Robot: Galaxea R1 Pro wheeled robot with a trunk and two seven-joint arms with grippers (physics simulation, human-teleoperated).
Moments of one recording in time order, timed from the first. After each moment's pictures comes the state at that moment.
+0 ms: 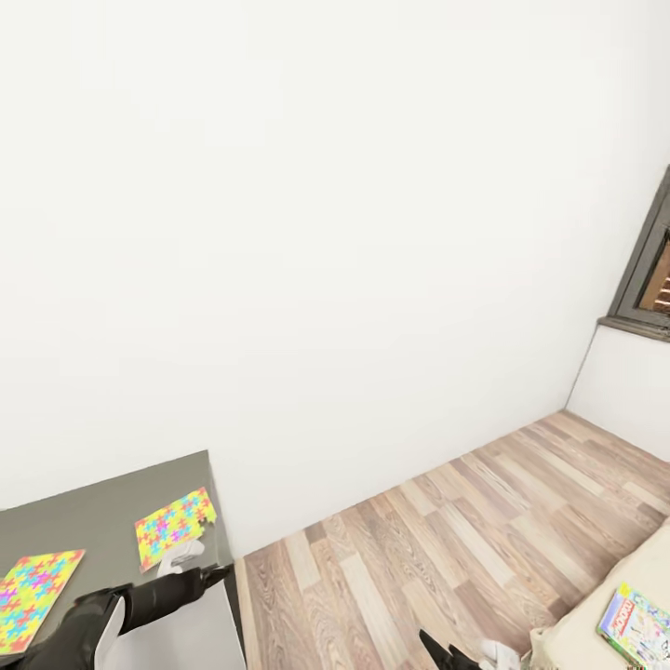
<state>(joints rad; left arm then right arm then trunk) -0.45 0.13 0.47 -0.59 -0.16 0.45 -0.78 -0.05 -0.07 -0.13 -0.74 -0.53 0.08 0.74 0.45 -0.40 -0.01</state>
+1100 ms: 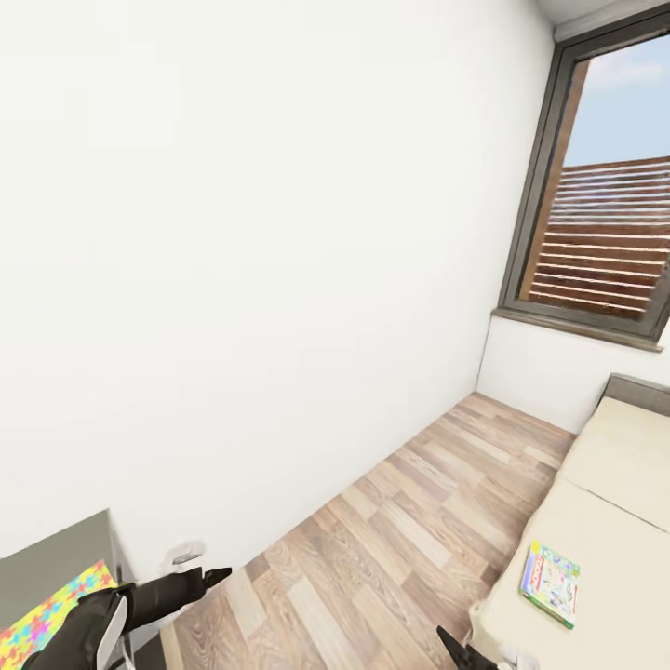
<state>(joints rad) -0.45 0.12 0.46 -0.59 -0.16 0.44 -0.78 -0.05 -0.08 -0.22 -0.73 -0.53 0.08 0.76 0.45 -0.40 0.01</state>
